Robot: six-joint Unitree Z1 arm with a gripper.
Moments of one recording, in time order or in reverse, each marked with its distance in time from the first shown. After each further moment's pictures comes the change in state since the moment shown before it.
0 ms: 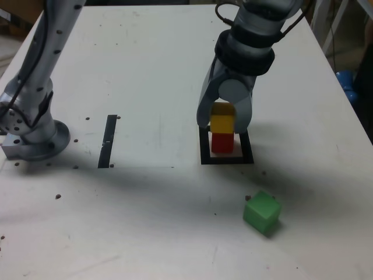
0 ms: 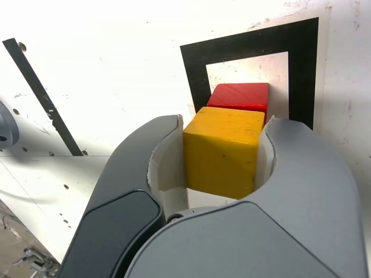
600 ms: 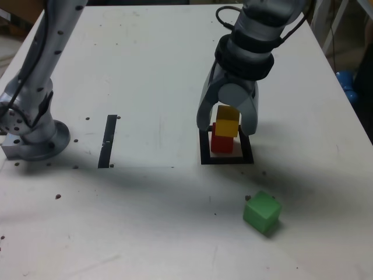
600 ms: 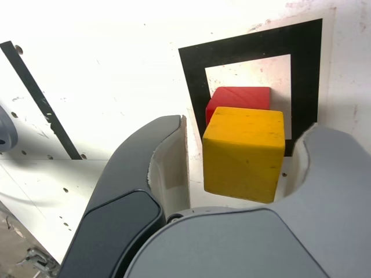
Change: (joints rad) arm -0.001 0.001 0.021 -0.015 0.009 0.007
